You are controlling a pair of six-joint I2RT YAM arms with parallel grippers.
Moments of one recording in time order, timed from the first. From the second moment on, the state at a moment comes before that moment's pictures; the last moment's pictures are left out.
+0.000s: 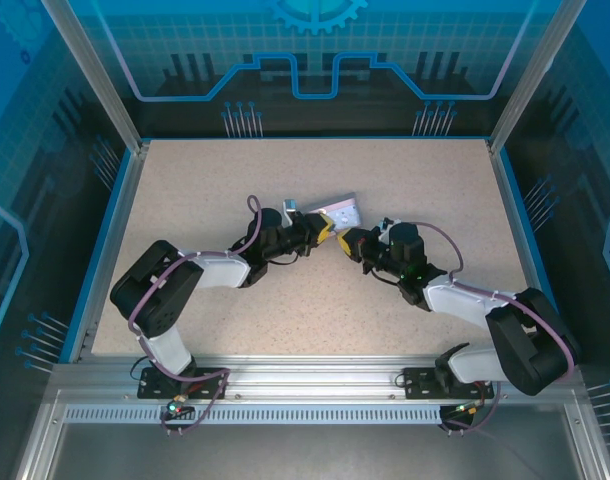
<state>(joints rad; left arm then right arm) -0.58 1.74 0.76 0.77 0.37 -1.60 0.49 1.33 0.49 0.53 -0.32 1.59</state>
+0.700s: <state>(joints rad) -0.58 1.74 0.76 0.76 0.34 -1.60 0.49 1.38 0.51 0.56 -0.33 1.57</state>
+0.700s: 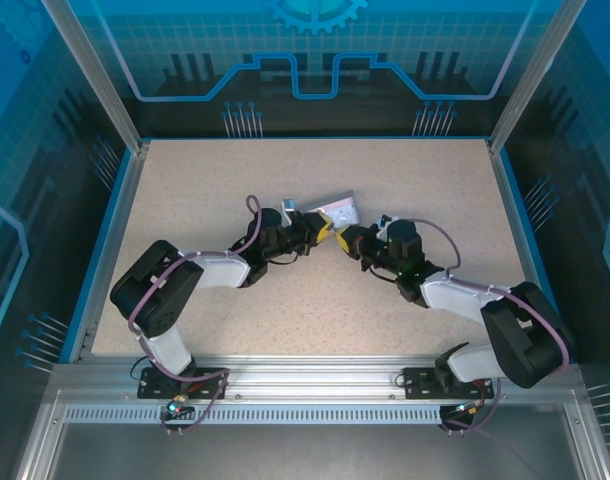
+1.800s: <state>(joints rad) -0.55 1.73 0.74 0.78 0.26 -1.60 0.38 1.63 0.65 0.70 -0.63 1.43</state>
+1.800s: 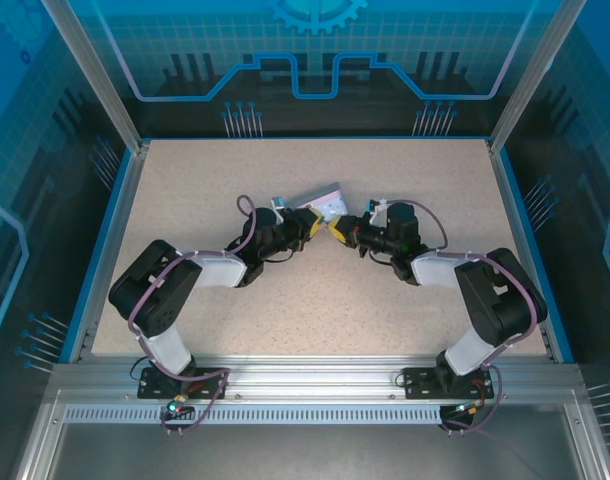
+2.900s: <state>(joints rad) -0.54 1.70 0.72 0.77 0.25 -1.59 0.36 1.74 0.71 0.79 -0.69 1.58</state>
